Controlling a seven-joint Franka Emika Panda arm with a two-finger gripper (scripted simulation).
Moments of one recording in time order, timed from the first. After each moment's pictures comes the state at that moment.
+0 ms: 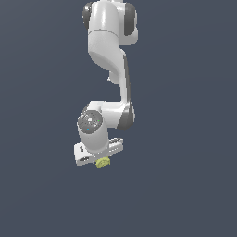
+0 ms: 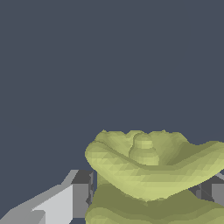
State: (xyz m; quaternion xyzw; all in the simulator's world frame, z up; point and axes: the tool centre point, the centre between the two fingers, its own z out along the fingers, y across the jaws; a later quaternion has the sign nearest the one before) arm 0.099 -0.078 0.056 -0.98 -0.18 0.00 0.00
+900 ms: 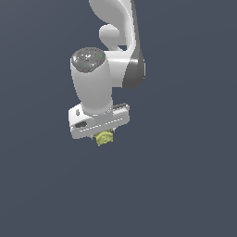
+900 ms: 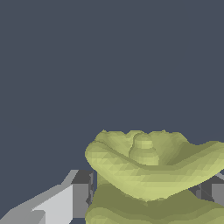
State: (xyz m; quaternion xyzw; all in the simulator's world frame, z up) arm 0.059 -0.060 0.208 -0.98 -0.18 0.00 0.00
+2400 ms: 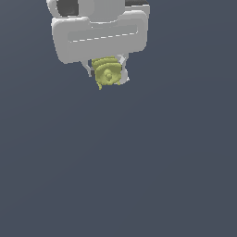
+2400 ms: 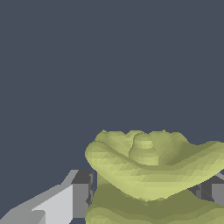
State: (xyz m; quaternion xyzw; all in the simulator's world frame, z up) arm 0.007 -0.032 0.439 -0.98 -0.18 0.00 0.00
